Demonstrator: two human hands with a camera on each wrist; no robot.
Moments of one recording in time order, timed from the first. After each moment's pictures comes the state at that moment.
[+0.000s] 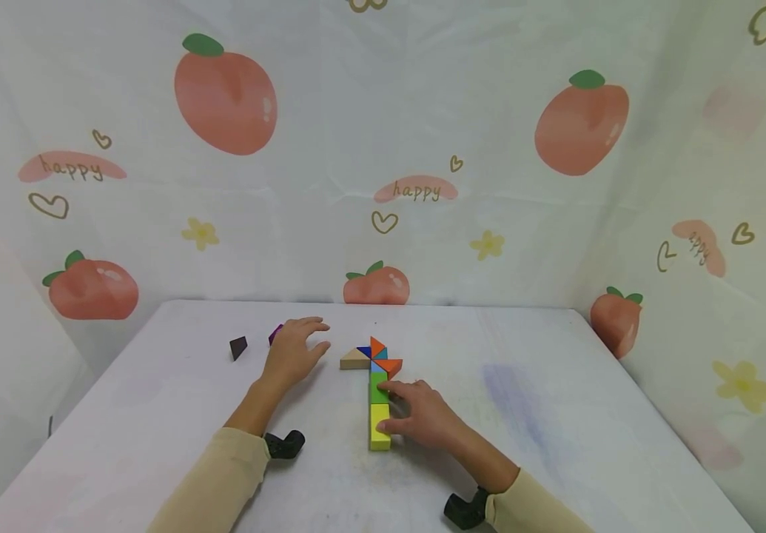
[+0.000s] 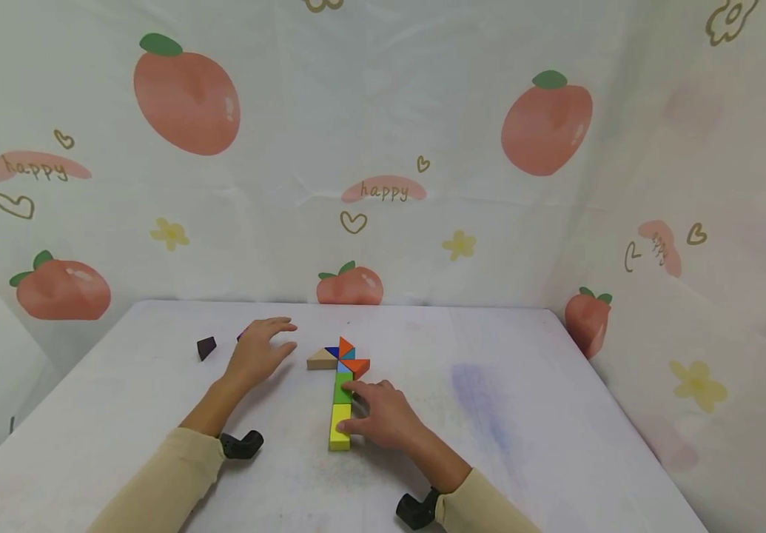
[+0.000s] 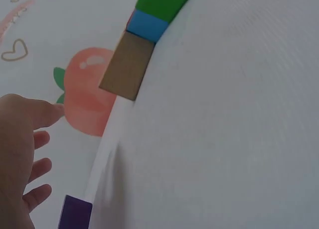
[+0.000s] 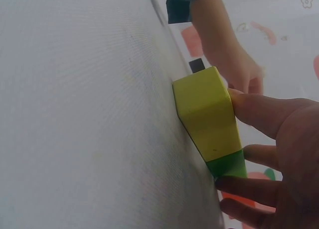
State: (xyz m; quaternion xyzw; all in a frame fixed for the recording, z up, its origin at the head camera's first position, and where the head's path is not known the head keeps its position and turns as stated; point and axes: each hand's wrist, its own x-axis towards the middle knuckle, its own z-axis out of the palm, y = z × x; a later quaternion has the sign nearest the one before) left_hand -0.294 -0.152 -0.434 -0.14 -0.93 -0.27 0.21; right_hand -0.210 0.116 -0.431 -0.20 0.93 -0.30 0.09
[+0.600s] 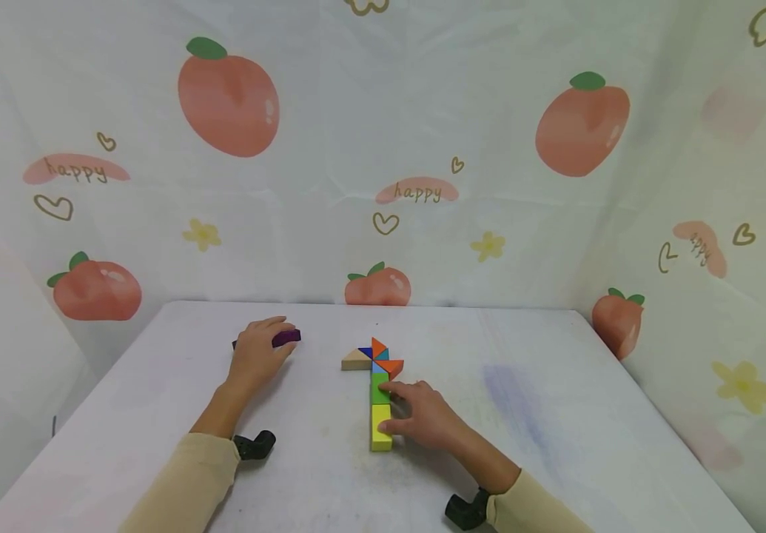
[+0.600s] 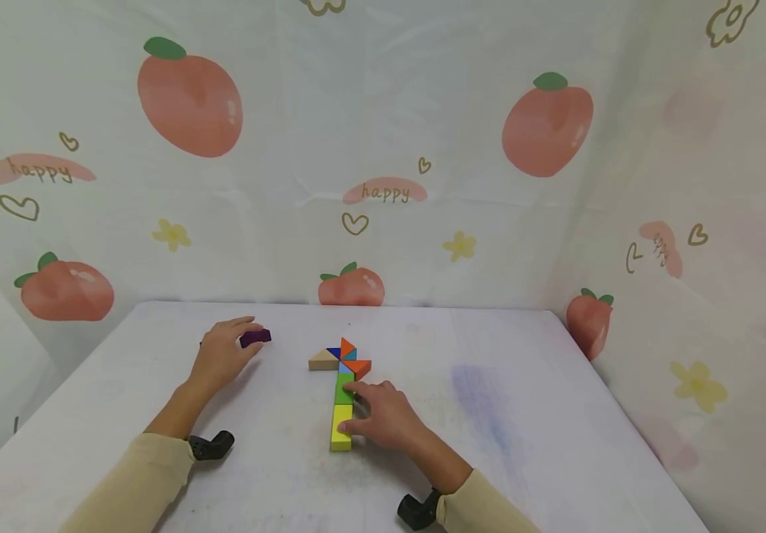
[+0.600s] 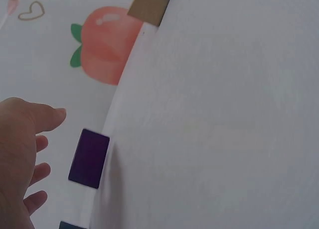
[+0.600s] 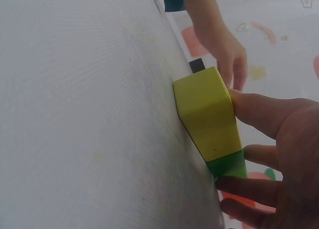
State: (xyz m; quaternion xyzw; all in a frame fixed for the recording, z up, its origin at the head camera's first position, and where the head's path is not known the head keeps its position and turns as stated) left_hand -0.286 -0.206 -0.433 -0.11 -0.93 -0.25 0.24; right_hand -0.209 0.116 -0.431 -0.20 0.93 -0.30 0.09
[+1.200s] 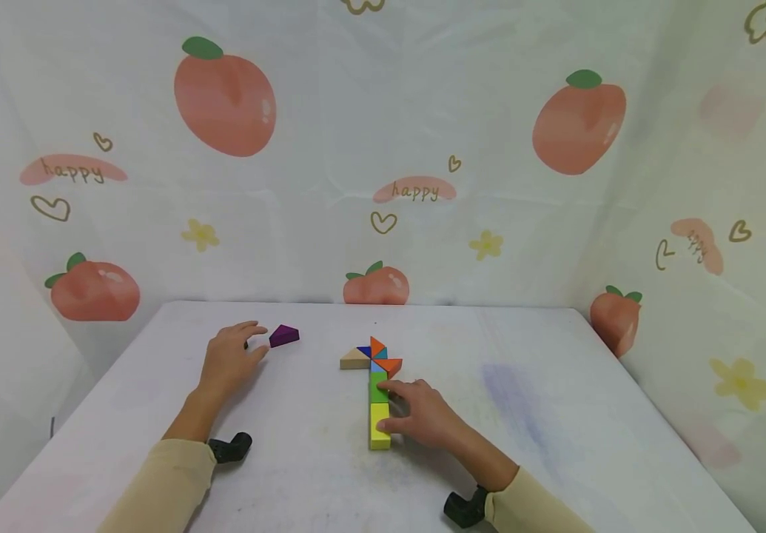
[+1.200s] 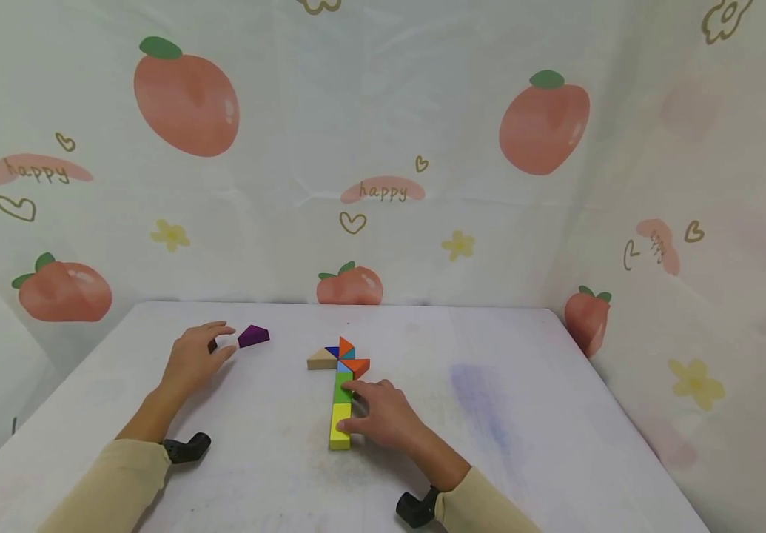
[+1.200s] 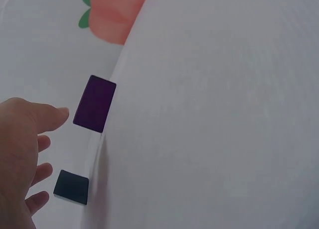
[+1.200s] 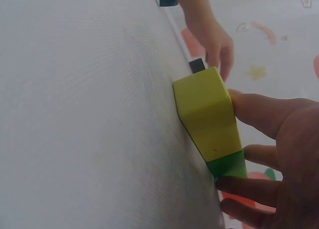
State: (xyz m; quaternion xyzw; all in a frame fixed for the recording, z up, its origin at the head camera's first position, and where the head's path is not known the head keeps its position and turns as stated) left_hand -0.277 -0.244 -0.439 -0.08 -0.94 -0.23 0.23; right_hand -0.209 0.116 -0.431 -0.20 0.93 -0.30 0.09
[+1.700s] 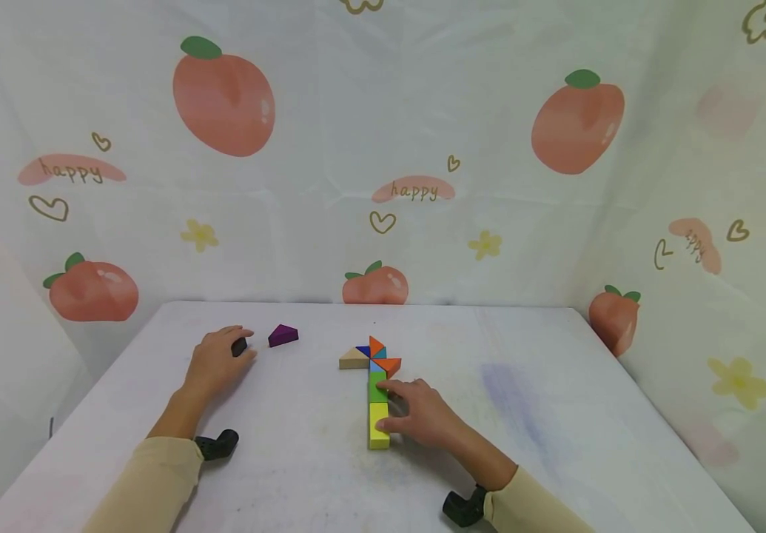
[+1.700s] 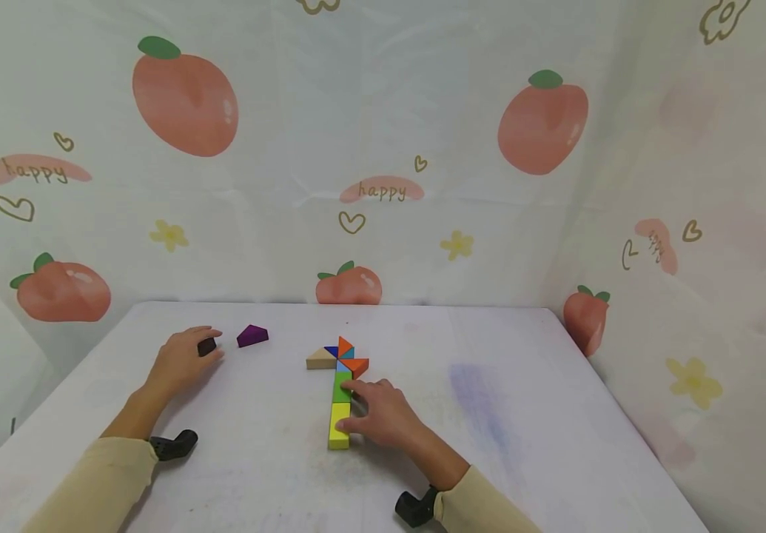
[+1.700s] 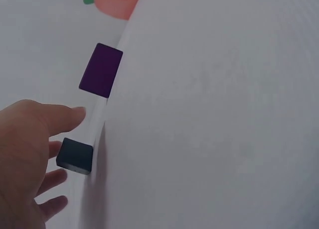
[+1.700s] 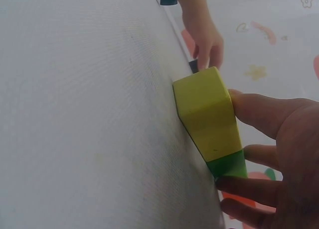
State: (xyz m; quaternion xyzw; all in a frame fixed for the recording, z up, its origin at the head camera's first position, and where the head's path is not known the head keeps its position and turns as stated) left_hand -0.276 -0.270 -0.438 -0.06 -0.96 -0.23 0.14; right_hand -0.210 0.116 -0.432 -0.19 0.93 -0.30 0.09
